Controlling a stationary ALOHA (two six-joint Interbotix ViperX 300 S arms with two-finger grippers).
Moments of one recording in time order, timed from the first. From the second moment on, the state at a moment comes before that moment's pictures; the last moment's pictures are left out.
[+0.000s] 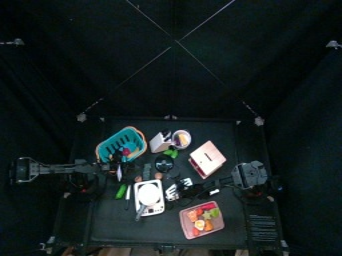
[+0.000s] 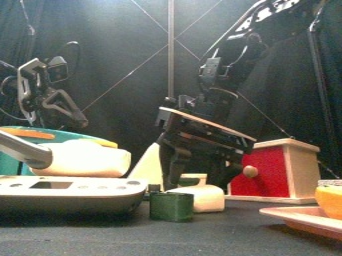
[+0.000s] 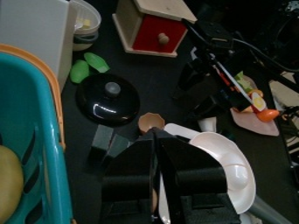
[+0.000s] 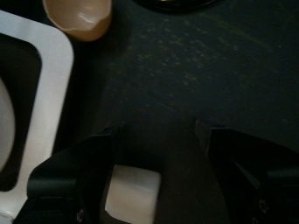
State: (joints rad) left arm 0.28 -0.62 1.32 0.29 -0.37 -0.61; right arm 0.16 0.27 0.38 -0.62 0.66 1.68
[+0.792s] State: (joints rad) left arm 0.28 -0.62 1.32 0.29 -0.37 -0.62; right arm 0.24 0.07 0.64 -1.13 0.23 1.68
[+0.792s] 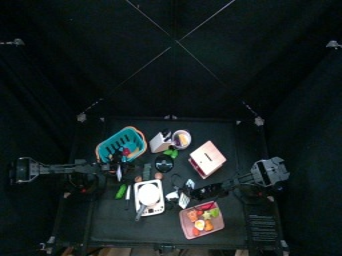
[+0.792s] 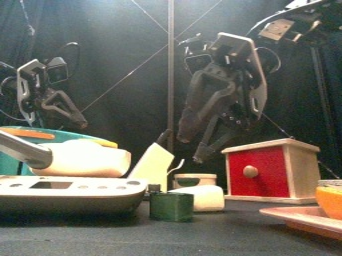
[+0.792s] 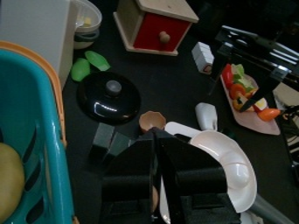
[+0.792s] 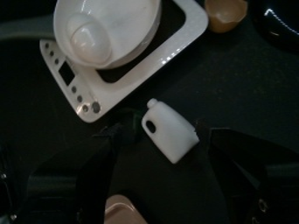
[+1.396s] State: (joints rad) left arm 0.28 -0.62 1.33 0.29 -0.37 -0.62; right arm 0.25 0.14 0.62 -1.33 0.27 1.68
